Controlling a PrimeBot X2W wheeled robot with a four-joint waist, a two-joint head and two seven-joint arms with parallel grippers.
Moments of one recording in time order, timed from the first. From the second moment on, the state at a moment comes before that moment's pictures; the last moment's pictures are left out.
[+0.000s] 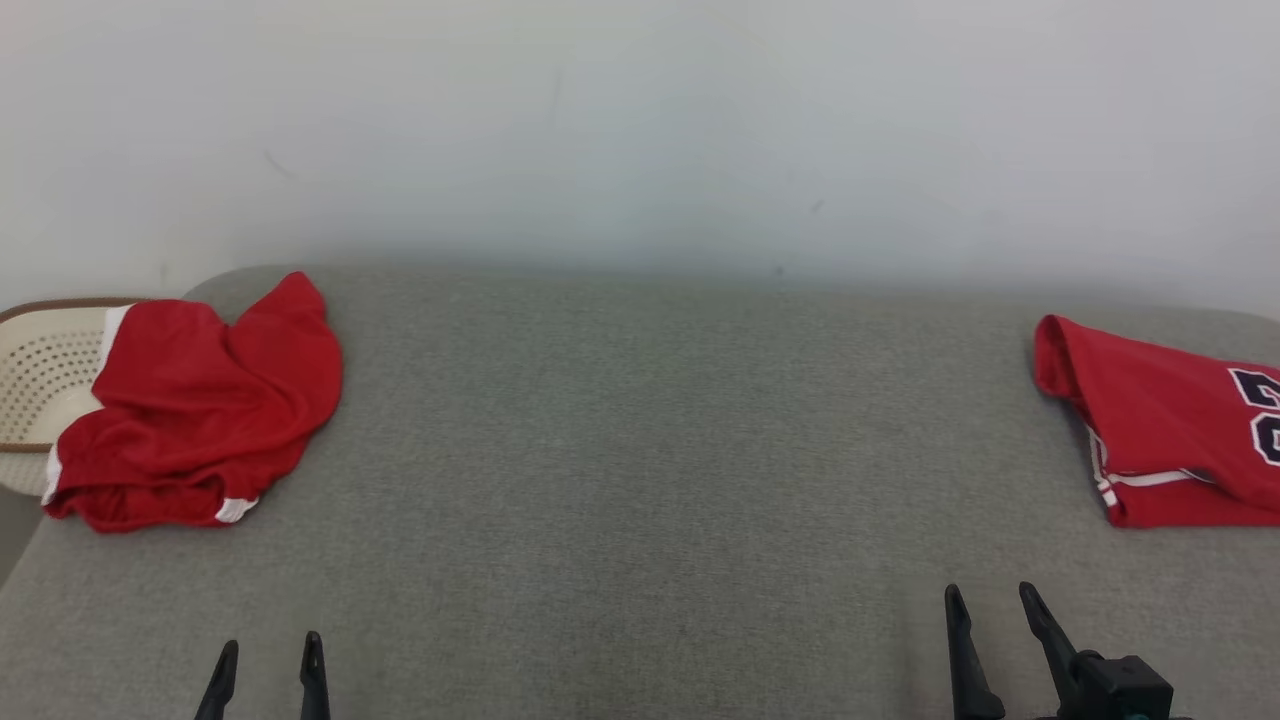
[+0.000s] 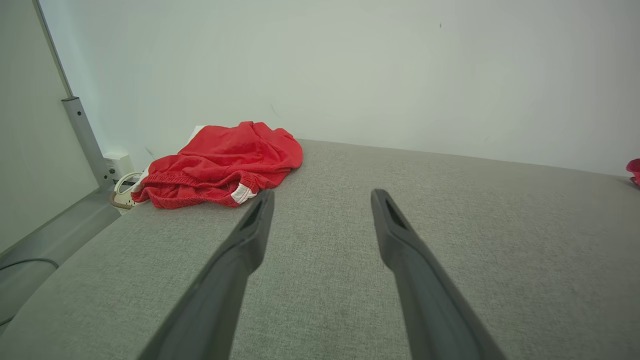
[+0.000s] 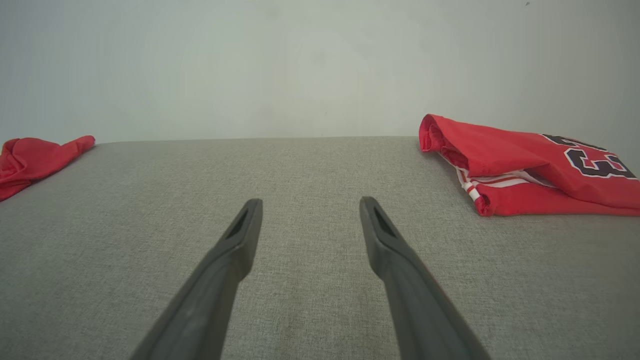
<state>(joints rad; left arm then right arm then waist) 0.04 0.06 0.07 0.06 -0.08 0.04 -0.26 0.00 -0.06 0.10 0.22 0.05 0.13 -0.24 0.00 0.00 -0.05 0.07</state>
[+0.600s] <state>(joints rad) 0.06 0.09 0.09 0.05 -0.09 0.04 -0.26 0.00 -0.06 0.12 0.25 0.07 0.13 -0.25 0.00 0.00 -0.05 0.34</state>
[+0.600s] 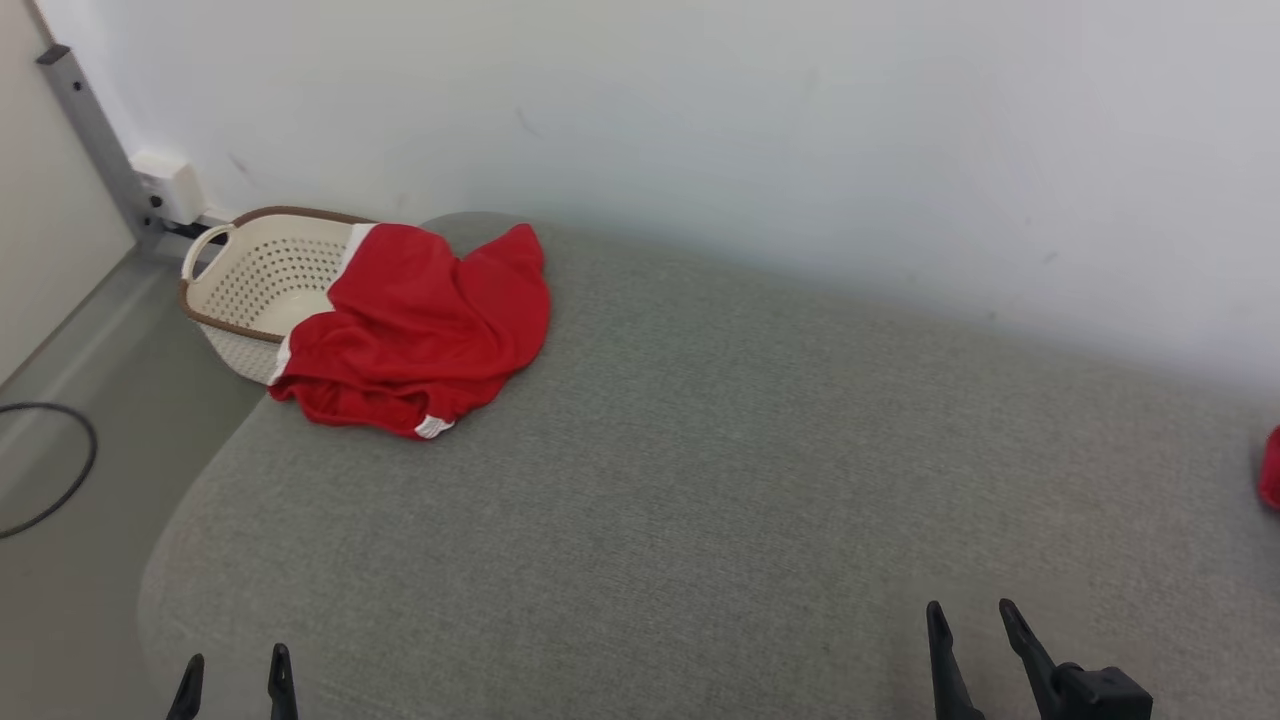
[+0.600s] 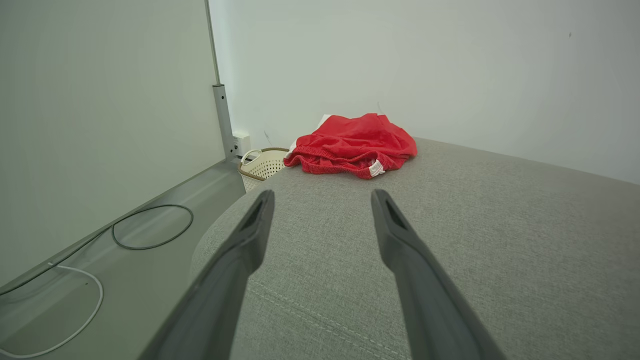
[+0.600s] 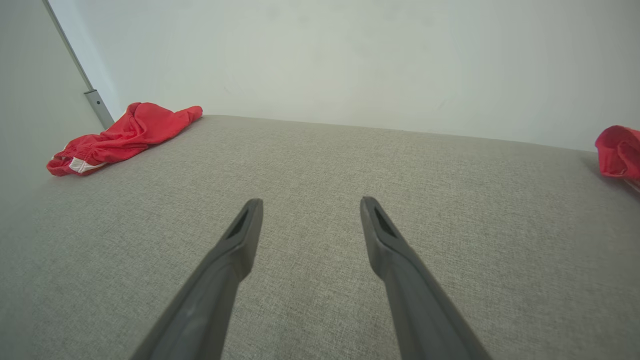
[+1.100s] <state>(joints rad) 0.08 0.10 0.10 0.04 -0.10 0.05 -0.26 -0.01 -0.05 0.14 0.27 0.08 0.13 -0.26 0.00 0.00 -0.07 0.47</state>
